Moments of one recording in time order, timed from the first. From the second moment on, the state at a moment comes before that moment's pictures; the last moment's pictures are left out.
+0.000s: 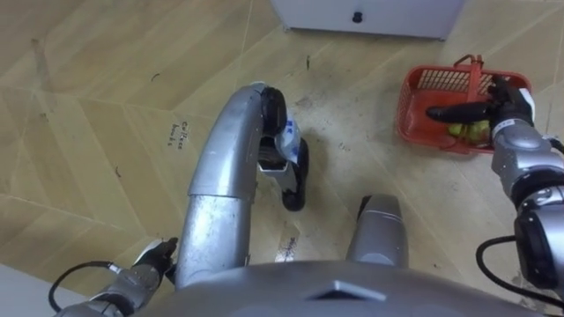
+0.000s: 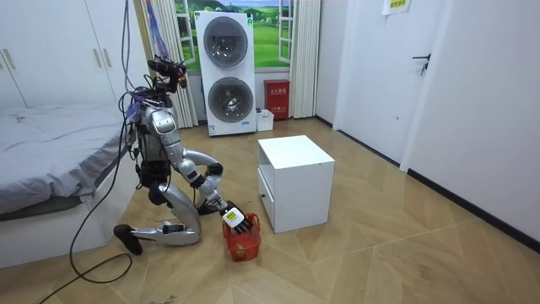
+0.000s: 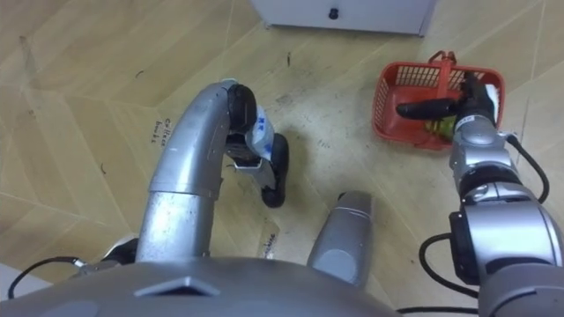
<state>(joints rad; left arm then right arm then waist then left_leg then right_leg) 0.04 0.29 -0.42 1.30 0.07 -0.03 -0.01 -0.40 -0.47 0.09 1.20 0.27 -0.02 -0.11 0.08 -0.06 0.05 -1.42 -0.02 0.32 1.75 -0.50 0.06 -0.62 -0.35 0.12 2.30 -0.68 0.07</state>
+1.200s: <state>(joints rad) 0.04 0.29 -0.44 1.25 0.03 -0.03 -0.04 -0.39 -0.49 0.10 1.25 0.39 -0.03 -0.04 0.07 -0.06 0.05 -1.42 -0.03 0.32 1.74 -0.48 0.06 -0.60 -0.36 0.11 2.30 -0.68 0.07</state>
